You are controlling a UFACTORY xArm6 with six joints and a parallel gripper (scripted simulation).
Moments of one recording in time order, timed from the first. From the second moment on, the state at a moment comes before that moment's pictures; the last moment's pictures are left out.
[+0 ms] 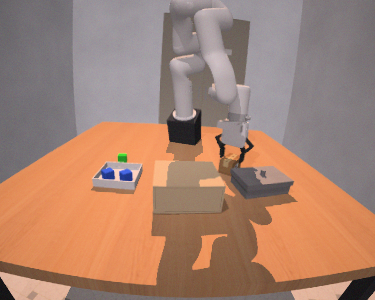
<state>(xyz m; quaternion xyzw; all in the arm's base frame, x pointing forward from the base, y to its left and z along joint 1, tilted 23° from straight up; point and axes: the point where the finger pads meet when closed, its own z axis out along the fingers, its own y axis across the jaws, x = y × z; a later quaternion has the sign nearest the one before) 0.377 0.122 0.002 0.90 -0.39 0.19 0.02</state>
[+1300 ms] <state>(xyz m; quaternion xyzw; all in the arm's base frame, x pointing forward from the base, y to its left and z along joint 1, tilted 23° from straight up) 0.385 0.118 -0.020 0.90 -0.39 0.19 0.02</state>
